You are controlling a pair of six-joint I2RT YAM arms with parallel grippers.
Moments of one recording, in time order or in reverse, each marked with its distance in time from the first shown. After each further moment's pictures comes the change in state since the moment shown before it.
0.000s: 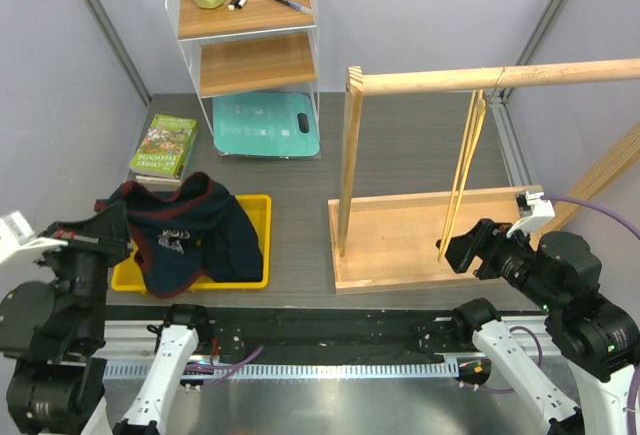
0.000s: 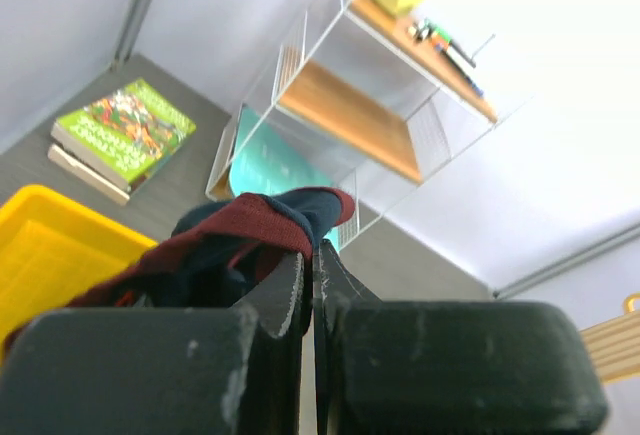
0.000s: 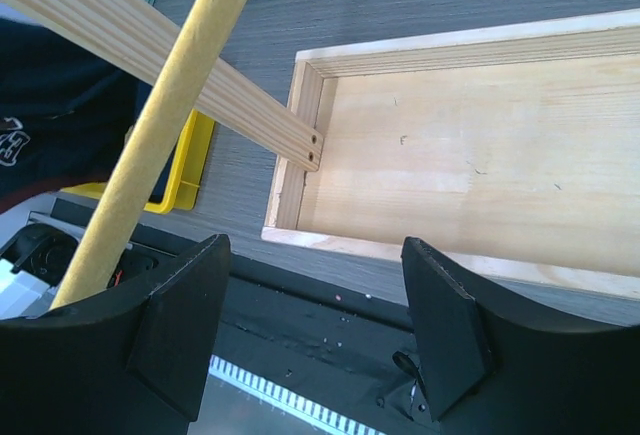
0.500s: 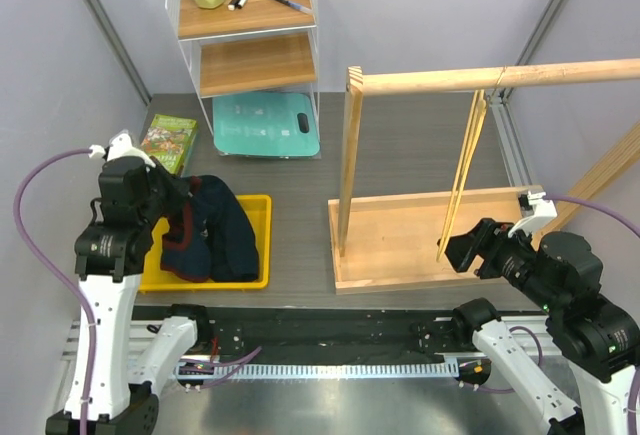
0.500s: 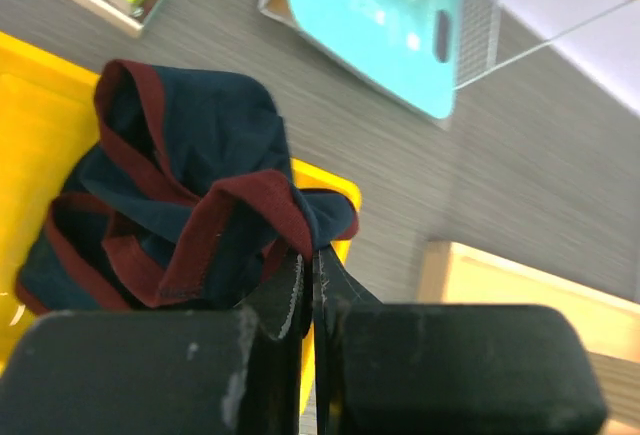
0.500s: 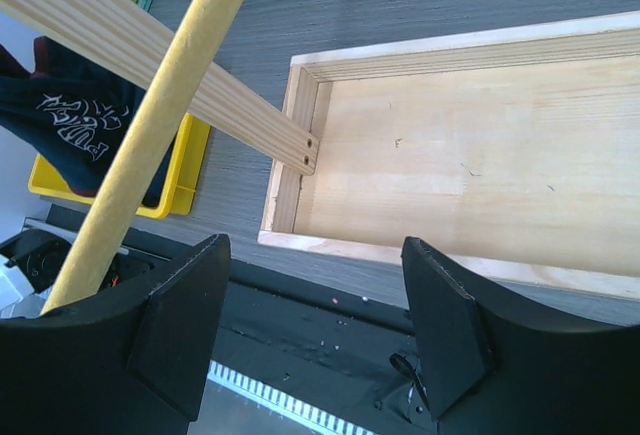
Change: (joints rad) left arm 0.000 0.338 -0.237 0.040 0.112 0.055; right arm 0.000 0.004 0.008 0.000 0.017 0.000
